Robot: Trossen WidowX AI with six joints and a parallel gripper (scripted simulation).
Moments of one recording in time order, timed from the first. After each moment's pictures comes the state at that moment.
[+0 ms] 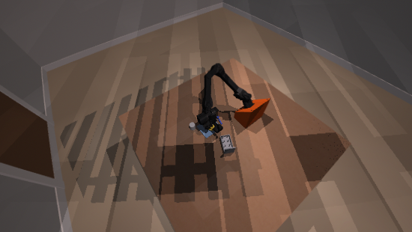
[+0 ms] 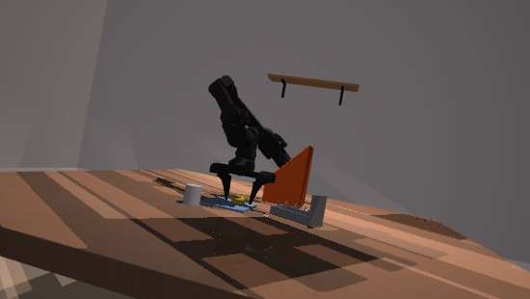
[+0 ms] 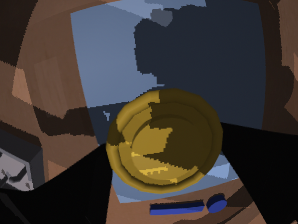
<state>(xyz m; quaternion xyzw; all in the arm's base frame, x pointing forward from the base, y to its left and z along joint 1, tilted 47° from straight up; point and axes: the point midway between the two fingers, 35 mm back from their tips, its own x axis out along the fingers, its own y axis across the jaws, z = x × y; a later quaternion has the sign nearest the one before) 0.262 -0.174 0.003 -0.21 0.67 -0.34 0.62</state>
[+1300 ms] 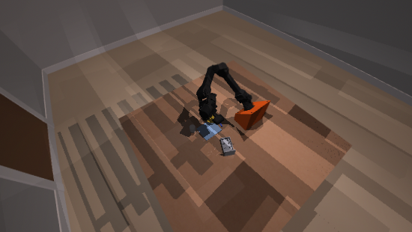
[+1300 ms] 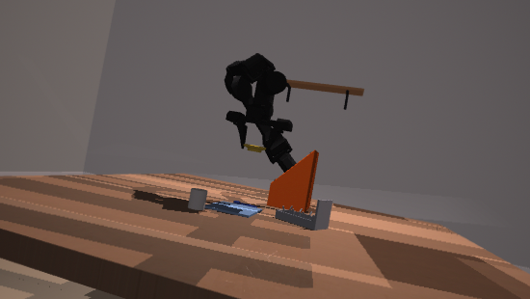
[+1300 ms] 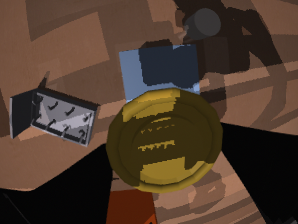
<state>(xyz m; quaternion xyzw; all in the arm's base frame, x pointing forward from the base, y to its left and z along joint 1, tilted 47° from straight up) 0.300 -0.052 0.109 -0.22 0.67 -0.34 0.62</state>
